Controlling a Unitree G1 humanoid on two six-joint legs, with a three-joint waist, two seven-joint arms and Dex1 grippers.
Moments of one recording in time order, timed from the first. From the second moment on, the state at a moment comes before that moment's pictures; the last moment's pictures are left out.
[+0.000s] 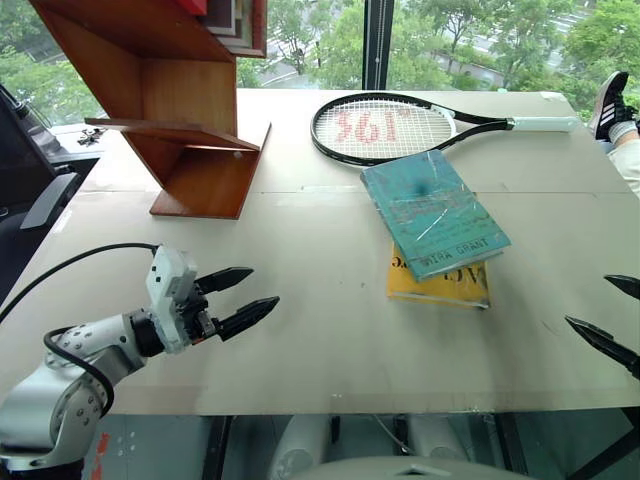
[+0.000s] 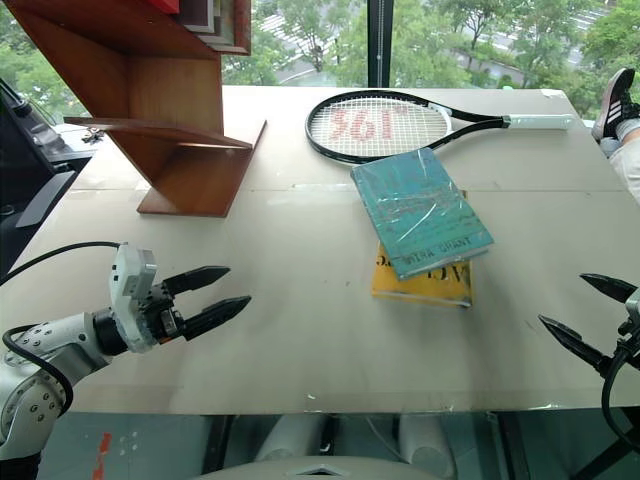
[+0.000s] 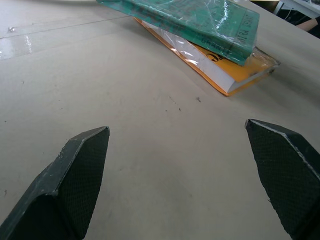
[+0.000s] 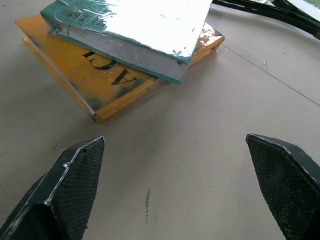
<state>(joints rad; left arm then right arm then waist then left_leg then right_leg) 0.19 0.76 0.38 -0.44 -0.75 0.59 -0.92 0.45 -0.74 -0.75 -0.42 0.47 0.30 1.04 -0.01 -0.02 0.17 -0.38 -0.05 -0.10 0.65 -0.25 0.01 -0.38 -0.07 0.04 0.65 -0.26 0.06</state>
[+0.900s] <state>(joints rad) 0.06 0.74 0.27 -0.58 -0.73 0.56 -0.80 -0.92 -0.70 0.27 0.52 0.10 0.56 0.73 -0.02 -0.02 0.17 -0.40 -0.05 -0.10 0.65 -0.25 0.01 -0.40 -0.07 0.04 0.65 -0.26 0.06</state>
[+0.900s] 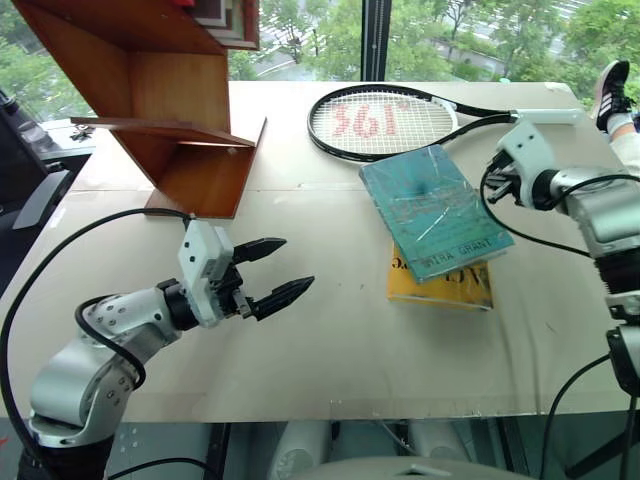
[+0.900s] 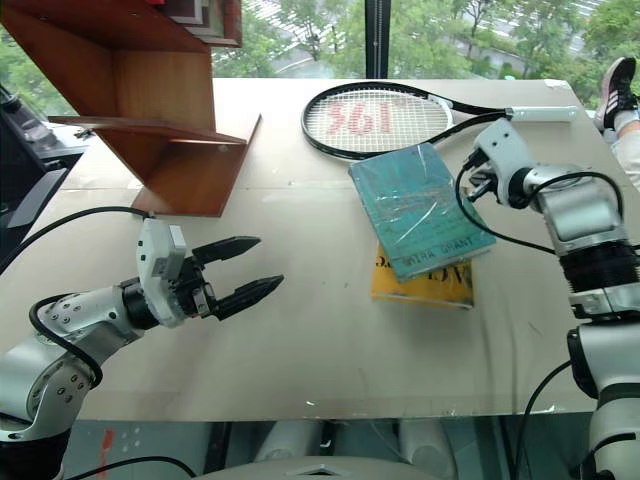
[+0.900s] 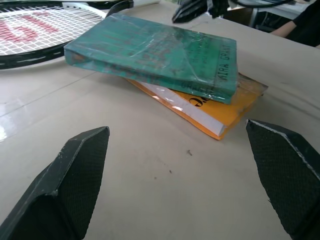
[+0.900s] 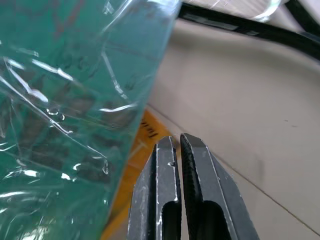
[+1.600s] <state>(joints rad) 0.01 0.74 0.28 -0.46 -0.74 0.60 -0.80 -0.13 -0.81 -0.30 -0.21 0.39 0.36 0.99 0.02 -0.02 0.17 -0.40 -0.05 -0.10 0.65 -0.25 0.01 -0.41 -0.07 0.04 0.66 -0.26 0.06</state>
